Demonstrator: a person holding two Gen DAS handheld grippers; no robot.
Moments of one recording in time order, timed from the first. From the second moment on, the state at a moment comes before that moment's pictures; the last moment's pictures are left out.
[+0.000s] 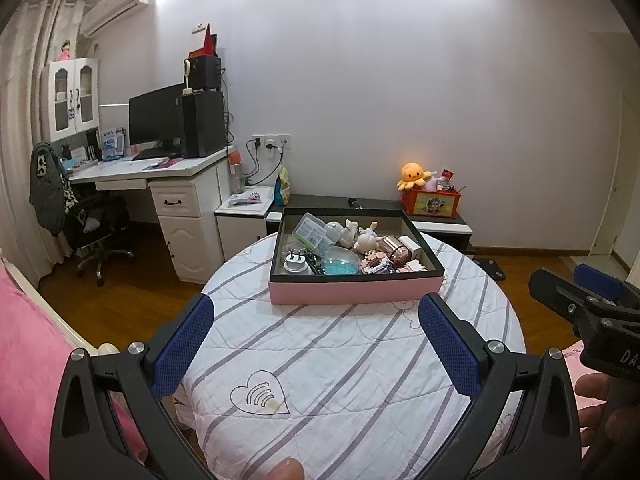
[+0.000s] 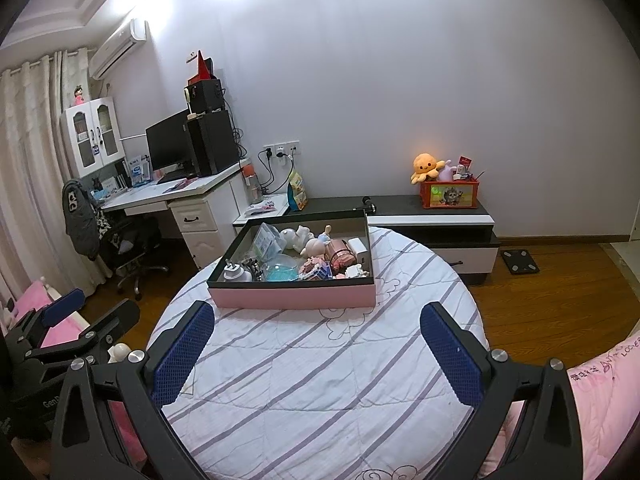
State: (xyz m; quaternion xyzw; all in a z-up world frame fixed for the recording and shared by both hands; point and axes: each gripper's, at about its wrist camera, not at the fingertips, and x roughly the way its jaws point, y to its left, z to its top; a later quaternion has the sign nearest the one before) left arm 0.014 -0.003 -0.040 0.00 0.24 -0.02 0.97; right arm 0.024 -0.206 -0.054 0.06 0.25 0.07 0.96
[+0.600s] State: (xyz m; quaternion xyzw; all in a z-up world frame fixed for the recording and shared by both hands) left arm 0.014 -0.004 -0.039 0.01 0.24 -0.01 0.97; right arm 0.022 -0.209 -0.051 0.06 0.25 0.07 0.97
